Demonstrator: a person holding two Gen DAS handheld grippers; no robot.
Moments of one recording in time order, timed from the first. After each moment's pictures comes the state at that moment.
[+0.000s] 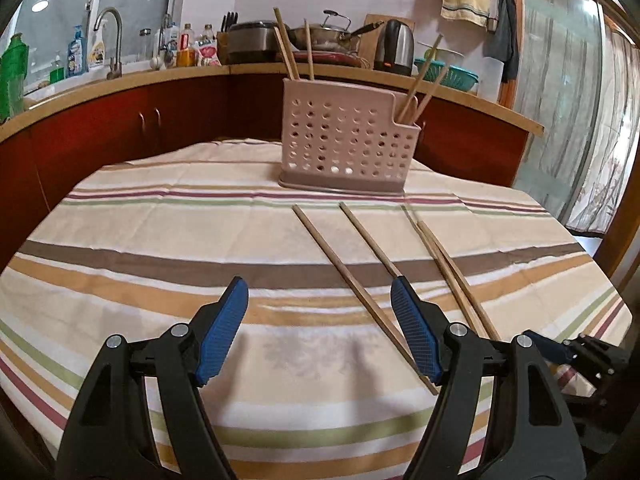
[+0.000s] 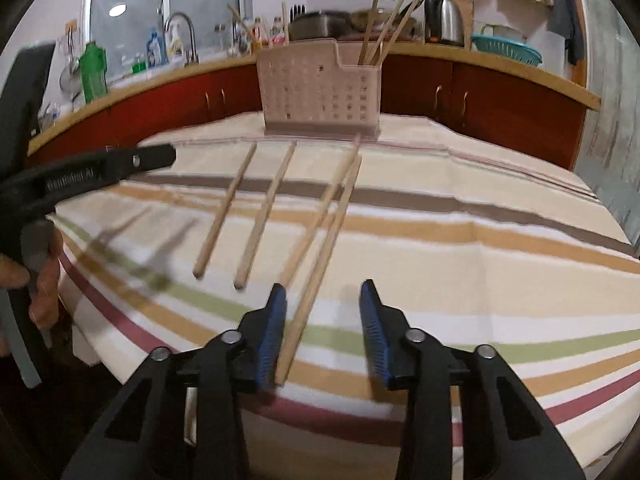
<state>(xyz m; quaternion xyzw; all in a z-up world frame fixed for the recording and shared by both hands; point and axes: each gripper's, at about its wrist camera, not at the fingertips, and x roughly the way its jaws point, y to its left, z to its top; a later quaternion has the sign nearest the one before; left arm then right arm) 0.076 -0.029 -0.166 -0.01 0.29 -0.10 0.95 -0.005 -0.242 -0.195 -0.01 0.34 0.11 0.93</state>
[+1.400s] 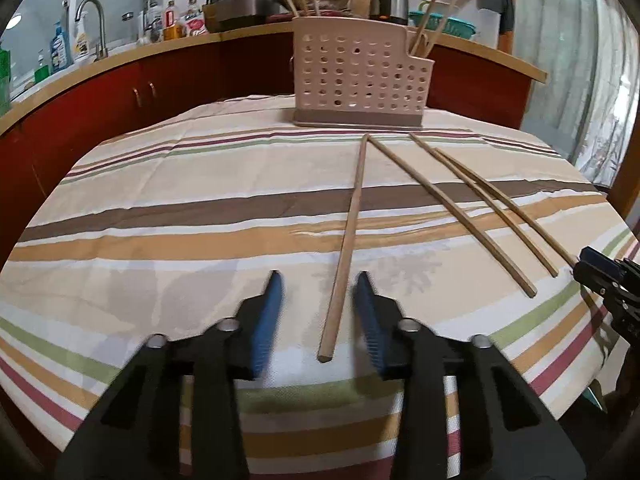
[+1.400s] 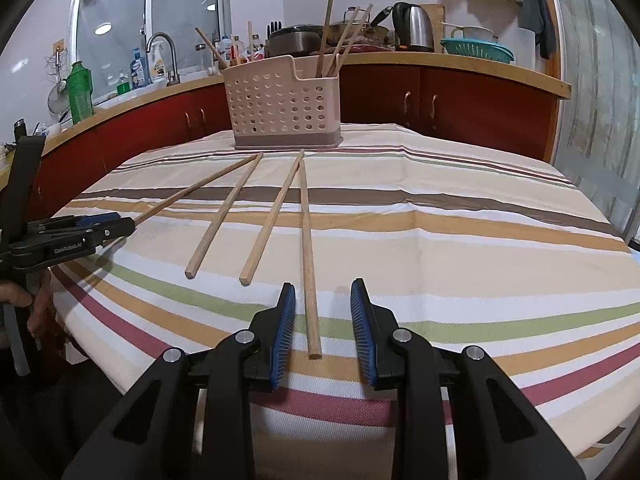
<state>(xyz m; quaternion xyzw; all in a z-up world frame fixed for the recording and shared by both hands) 0.075 -0.003 -0.206 0.04 0.35 -0.11 0.93 -0.020 -0.279 -0.197 0.02 0.31 0.08 0.95</state>
